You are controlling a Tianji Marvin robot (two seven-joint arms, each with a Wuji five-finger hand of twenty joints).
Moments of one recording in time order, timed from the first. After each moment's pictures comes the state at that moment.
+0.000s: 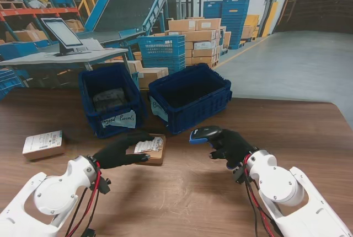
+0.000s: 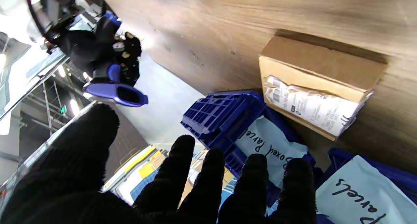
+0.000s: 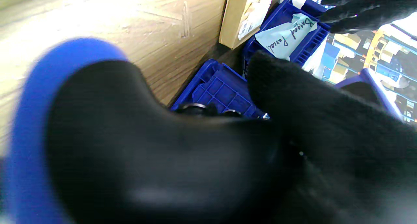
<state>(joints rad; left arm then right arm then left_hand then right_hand) 1.64 -1.05 -1.31 -1.72 0.34 -0.25 -0.29 -1.59 -1.09 1.30 -1.68 -0.29 0.04 0.18 0.62 -0.26 0.41 0.01 0.47 0.24 0.11 0.36 0.33 0.24 0.20 0.34 0.23 0.32 0.12 0.31 0.03 0.36 0.37 0.38 0.71 -0.91 1.18 -0.08 0.66 -0.25 1.24 1.23 0.92 -0.06 1.19 0.99 1.13 -0.05 1.21 0.93 0.76 0.20 1.28 0.82</state>
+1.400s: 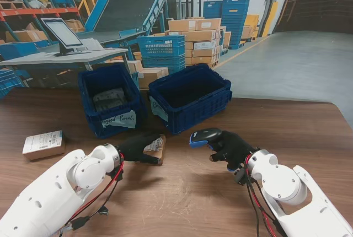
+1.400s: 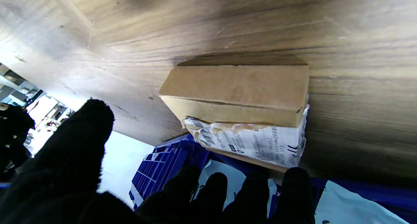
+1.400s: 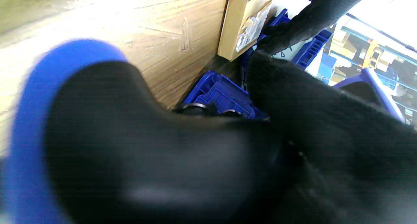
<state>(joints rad) 1.26 -1.05 -0.94 -1.36 0.58 -0.16 -0.26 -1.59 -1.08 1.31 -1.69 -0.26 0.04 0.25 0.60 -0.30 0.40 0.00 0.22 0.36 0.01 0.24 0.14 0.27 0.02 0.27 0.08 0.31 0.07 0.26 -0.01 0.33 0.25 0.38 0.71 -0.91 1.18 -0.08 0.66 -0.25 1.24 1.23 0.92 -0.06 1.19 0.99 1.13 -0.05 1.21 0.93 0.76 0.20 1.28 0.82</state>
